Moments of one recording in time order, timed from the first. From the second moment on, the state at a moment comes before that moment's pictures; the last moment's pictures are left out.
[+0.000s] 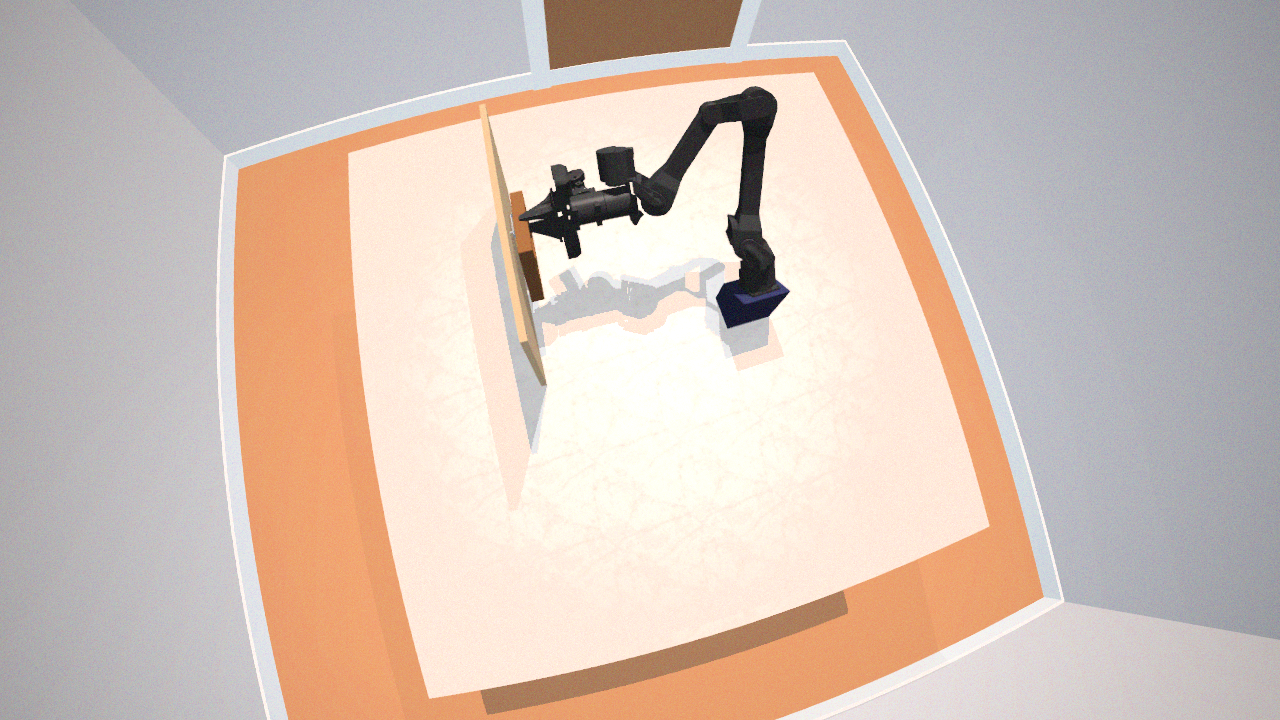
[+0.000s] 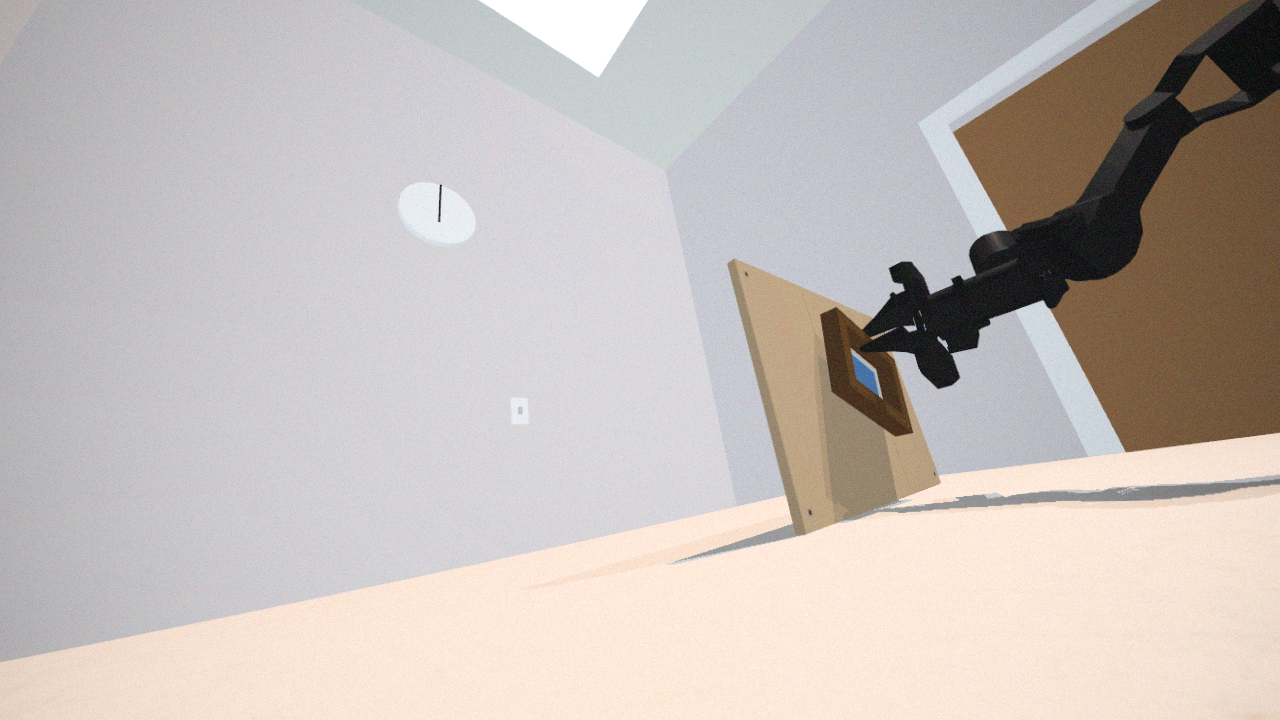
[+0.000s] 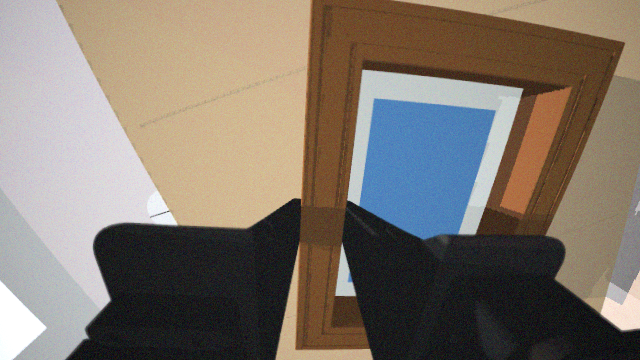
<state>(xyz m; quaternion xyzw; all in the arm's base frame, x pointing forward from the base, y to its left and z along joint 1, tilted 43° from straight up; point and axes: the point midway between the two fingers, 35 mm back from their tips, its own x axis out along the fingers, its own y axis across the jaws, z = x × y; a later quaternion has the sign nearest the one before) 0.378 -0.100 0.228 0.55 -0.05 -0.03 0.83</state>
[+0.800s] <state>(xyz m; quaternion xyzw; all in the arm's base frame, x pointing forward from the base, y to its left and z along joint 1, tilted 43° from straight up) 0.378 -0.098 0.226 0.56 -0.05 -0.03 0.83</state>
